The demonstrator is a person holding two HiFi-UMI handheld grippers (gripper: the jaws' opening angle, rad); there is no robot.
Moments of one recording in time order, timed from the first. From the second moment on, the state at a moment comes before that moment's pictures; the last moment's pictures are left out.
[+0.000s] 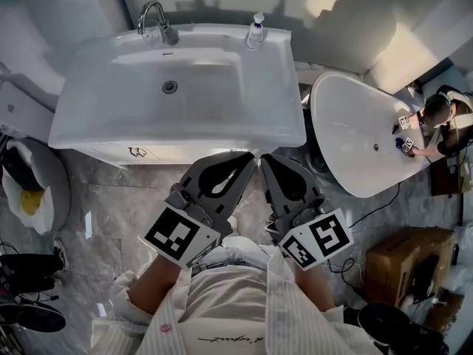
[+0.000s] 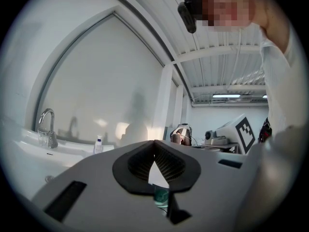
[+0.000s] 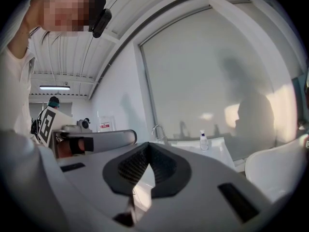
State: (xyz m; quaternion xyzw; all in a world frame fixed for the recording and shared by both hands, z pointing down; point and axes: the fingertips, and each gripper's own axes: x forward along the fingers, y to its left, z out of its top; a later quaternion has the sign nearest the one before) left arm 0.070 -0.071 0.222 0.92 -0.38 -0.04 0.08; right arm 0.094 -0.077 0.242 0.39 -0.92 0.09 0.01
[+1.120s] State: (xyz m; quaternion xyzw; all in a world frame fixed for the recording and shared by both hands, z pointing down) left arm 0.062 -0.077 0.204 0.94 -0.34 -0.02 0.06; right arm 0.096 -0.076 0.246 0.38 -0.92 0.11 0.02
